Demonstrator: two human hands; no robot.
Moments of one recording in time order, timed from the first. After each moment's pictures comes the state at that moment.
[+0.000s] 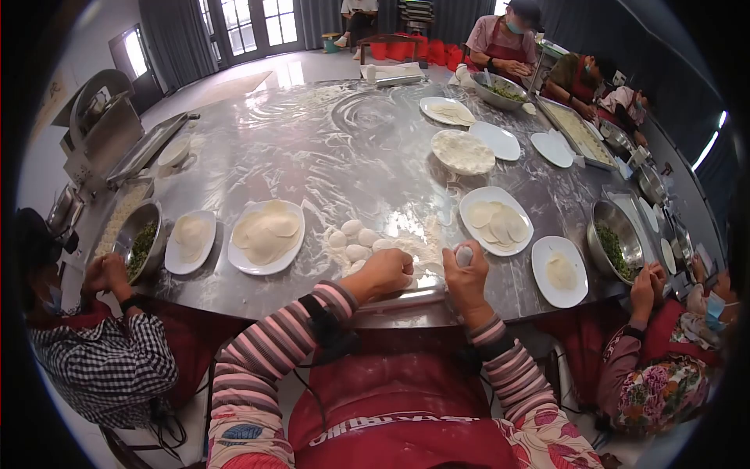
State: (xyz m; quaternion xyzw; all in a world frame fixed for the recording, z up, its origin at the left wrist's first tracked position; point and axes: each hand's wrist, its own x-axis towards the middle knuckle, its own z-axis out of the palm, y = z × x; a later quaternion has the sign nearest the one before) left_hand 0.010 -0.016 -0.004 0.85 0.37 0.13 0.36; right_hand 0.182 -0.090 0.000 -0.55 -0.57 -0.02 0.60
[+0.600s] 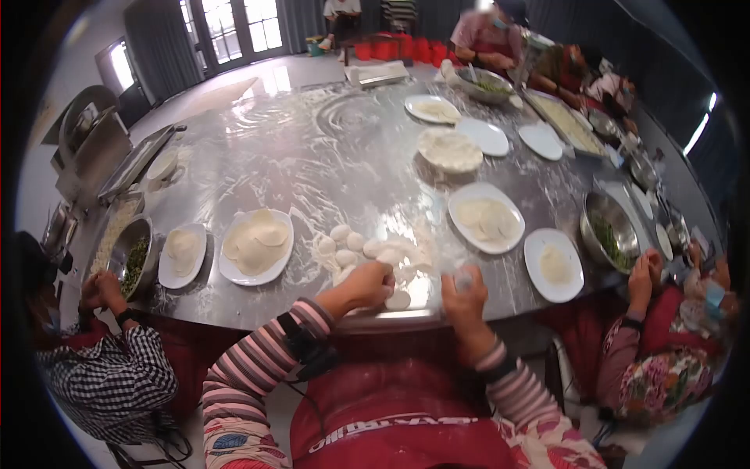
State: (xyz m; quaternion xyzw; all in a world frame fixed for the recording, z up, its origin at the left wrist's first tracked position) left_hand -0.007 -0.020 -0.006 0.84 0.36 0.09 0.40; right_hand 0.184 -0.121 -0.018 -0.58 -0.59 -0.09 0.55
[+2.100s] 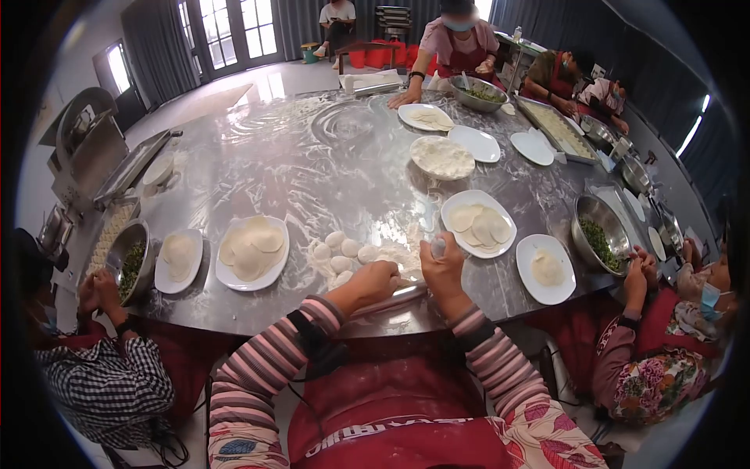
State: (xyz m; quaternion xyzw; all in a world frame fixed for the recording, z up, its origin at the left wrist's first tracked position) left_hand 0.015 -0.014 -0.007 0.85 0.37 0.13 0.35; right_hand 0.178 -0.060 0.000 -0.59 -0.55 0.01 0.59
